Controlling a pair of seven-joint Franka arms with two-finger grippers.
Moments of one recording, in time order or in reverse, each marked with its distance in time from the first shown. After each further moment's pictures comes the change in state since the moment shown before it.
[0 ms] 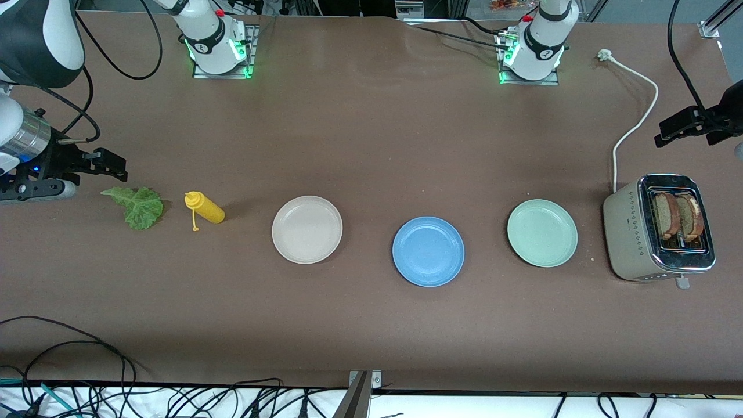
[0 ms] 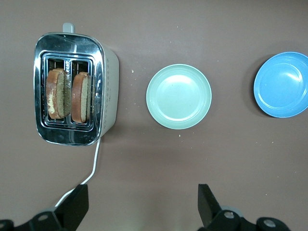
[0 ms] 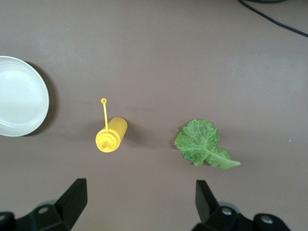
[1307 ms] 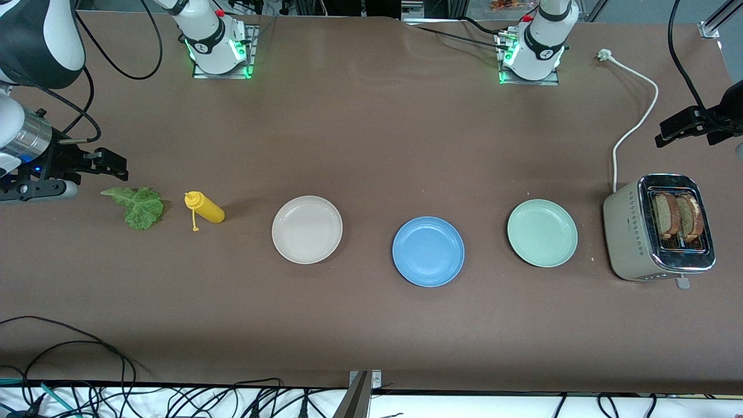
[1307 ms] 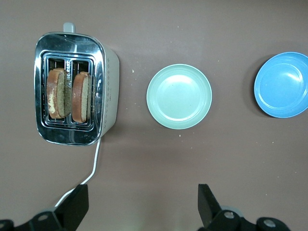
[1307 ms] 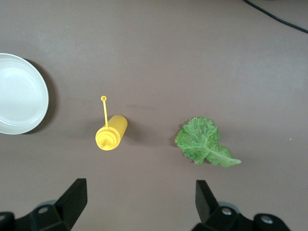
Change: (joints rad) left arm 0.001 0.000 0.001 0.000 0.000 0.000 0.000; right arm 0.000 0.002 0.000 0.000 0.000 -0.009 -0.001
